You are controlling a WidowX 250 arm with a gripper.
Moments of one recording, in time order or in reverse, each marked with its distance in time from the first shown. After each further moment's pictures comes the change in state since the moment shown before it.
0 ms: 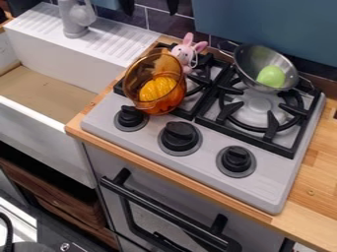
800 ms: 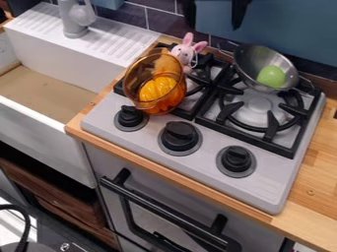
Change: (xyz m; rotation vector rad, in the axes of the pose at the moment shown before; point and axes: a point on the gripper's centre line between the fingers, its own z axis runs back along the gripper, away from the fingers) arm 0.008 -0.072 -0.021 0.021 -0.058 0.048
